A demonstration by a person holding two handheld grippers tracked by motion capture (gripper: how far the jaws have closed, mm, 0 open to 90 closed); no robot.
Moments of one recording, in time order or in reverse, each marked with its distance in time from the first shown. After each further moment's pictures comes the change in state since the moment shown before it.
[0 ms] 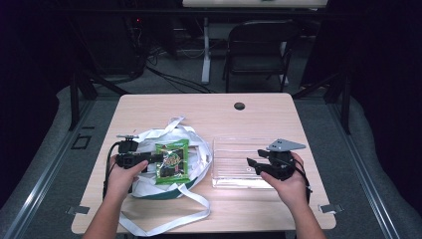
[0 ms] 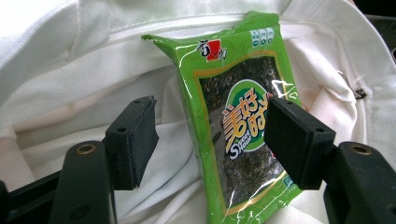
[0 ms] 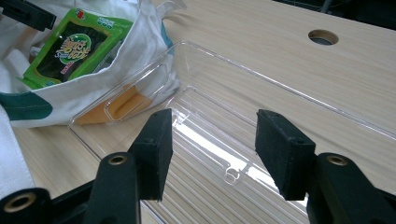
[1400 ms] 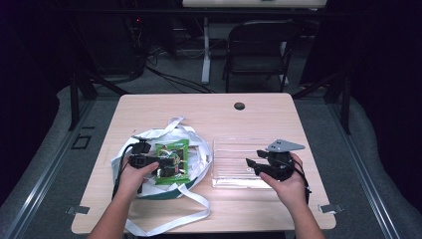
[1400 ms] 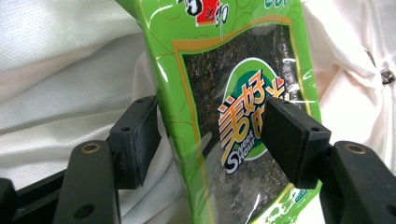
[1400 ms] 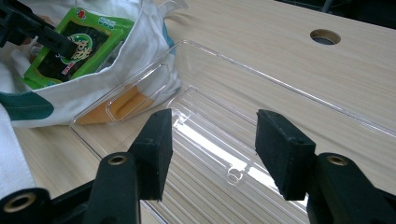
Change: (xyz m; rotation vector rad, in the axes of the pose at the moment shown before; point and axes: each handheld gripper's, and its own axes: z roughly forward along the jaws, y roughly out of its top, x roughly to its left) left arm 0.000 -0.001 0.040 0.115 -0.058 -0.025; right arm 0.002 -0.001 0.002 -0.003 0.002 -0.002
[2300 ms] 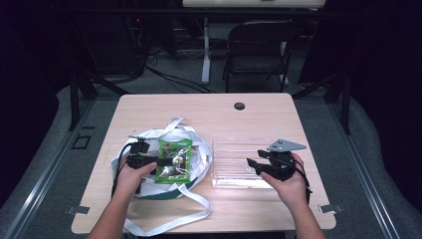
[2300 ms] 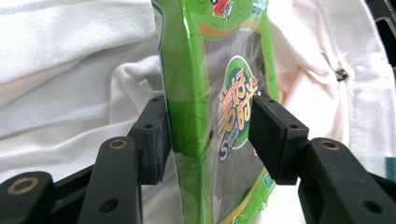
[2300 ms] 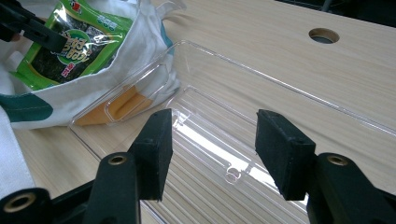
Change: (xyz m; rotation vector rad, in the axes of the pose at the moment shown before) left arm -0.010 0.000 -0.015 -0.035 -0.062 0.050; right arm -0.003 -0.001 -0.001 -0.005 0.002 0.013
